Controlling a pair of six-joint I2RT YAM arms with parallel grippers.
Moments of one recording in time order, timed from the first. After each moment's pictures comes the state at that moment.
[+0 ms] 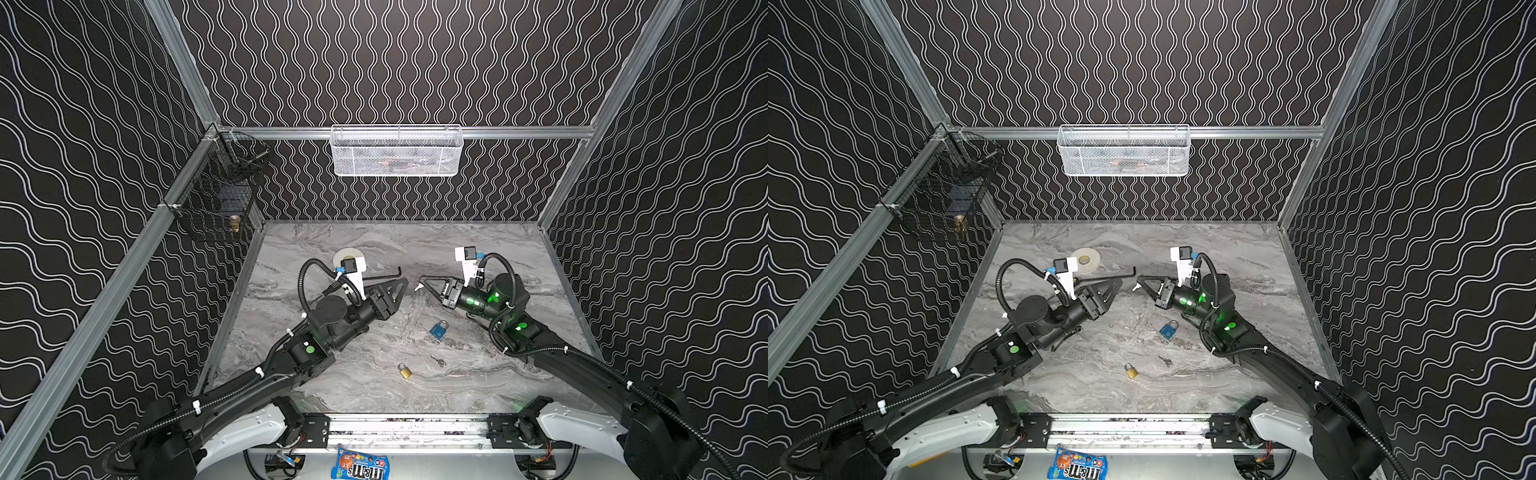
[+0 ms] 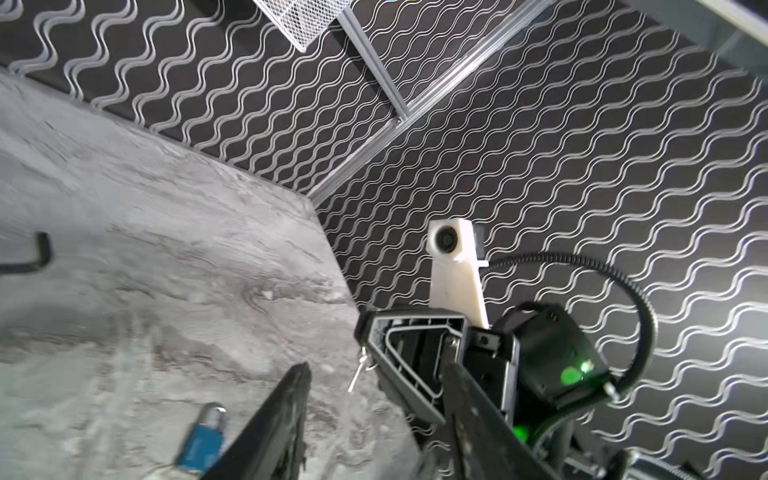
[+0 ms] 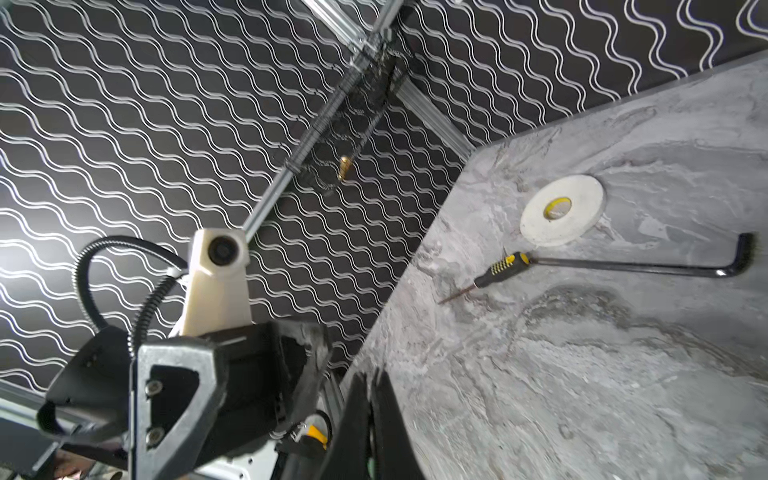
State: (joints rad) left arm -0.87 1.00 0.66 0.40 -0.06 -0.94; right arm 0.61 1.13 0.67 0.49 -0.48 0.90
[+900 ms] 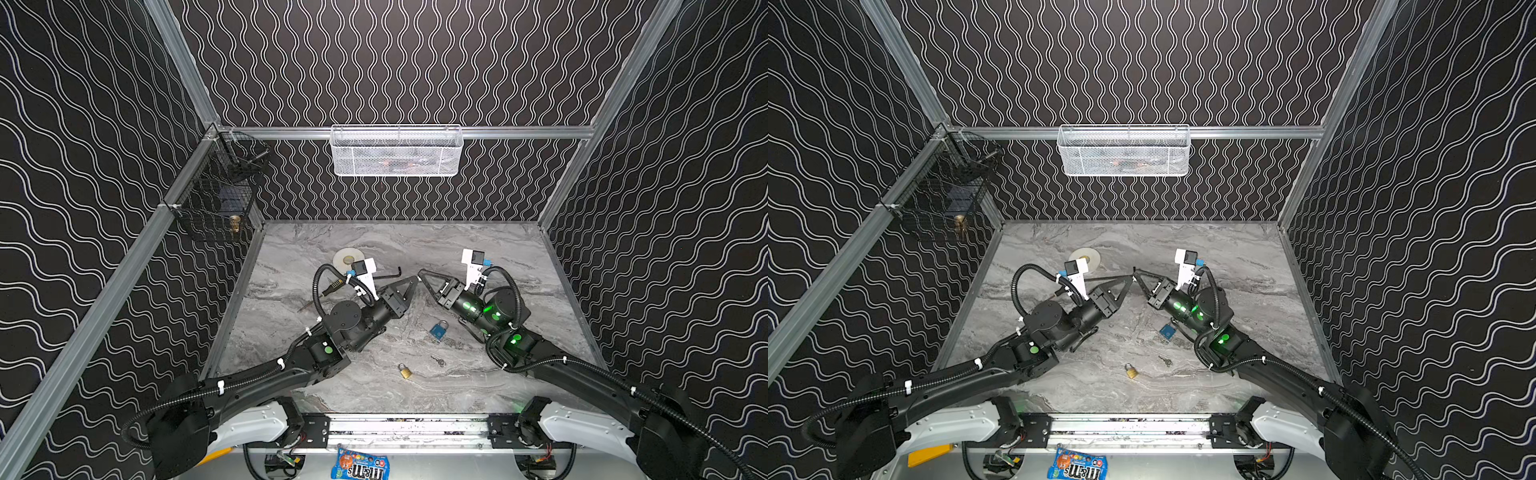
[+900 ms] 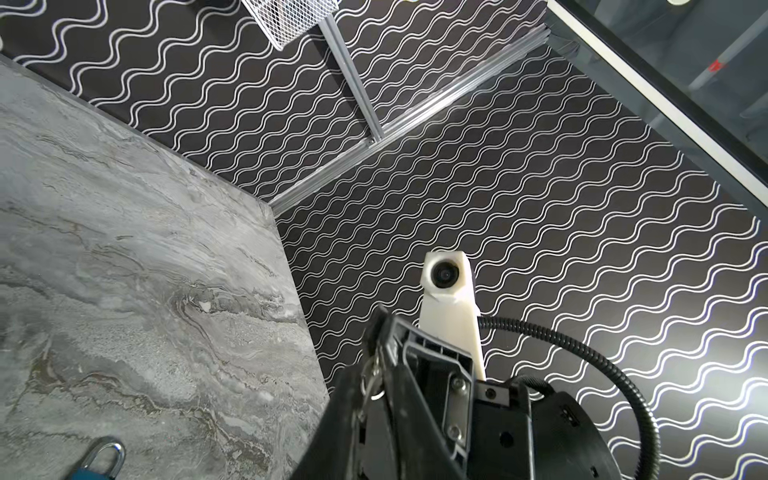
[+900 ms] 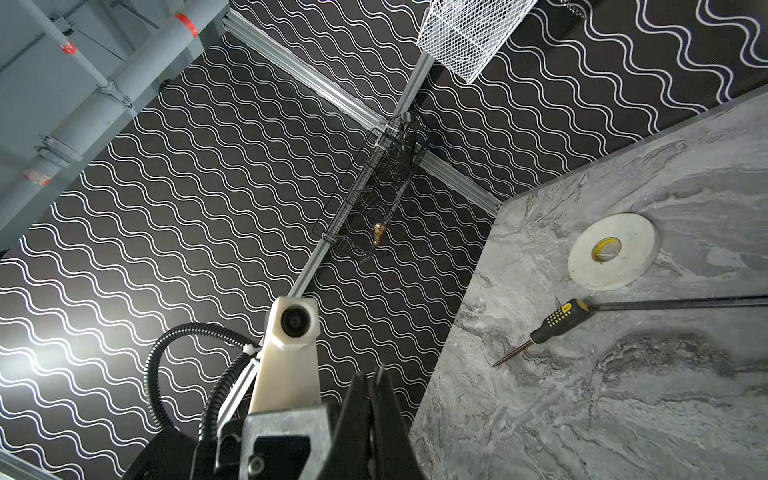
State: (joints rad) left arm -0.96 1.11 0.66 0.60 -0.17 -1.05; right arm 0.76 1.09 0.63 0.65 -0.19 1.05
